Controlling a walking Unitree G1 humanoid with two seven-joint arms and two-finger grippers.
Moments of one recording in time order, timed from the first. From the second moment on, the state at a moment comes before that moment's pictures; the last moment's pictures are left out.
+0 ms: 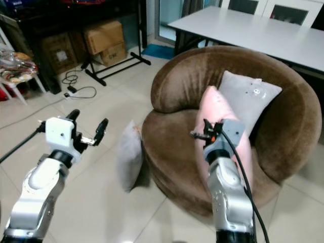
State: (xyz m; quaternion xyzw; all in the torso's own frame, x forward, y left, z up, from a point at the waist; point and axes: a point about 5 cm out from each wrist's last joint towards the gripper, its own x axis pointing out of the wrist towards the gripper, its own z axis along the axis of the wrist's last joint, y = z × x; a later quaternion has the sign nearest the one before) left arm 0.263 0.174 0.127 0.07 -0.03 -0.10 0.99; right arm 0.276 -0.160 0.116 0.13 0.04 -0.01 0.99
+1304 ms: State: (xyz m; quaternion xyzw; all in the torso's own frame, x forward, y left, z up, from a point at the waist) left arm 0.265 0.163 0.129 0.07 -0.05 -0.14 0.99; right arm 0.279 -0.166 0.114 0.12 0.04 -0.01 0.99
